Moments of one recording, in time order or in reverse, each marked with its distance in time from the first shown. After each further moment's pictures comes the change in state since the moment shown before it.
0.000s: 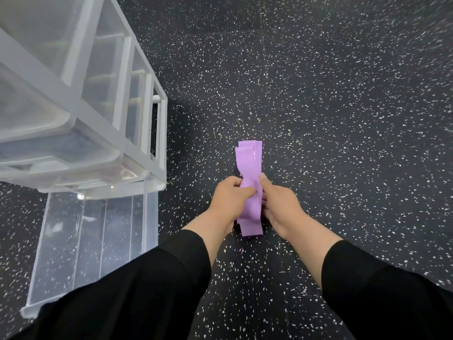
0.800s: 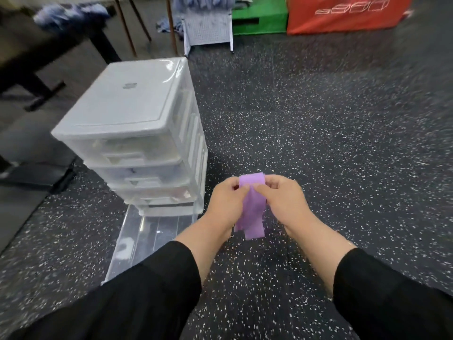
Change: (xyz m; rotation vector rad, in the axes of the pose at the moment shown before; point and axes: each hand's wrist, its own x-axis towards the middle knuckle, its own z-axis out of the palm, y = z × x) left_hand -0.173 0.102 -0.100 -0.100 0.128 0.331; right_hand -0.171 -0.107 0.051 -0.387 -0.031 -0.657
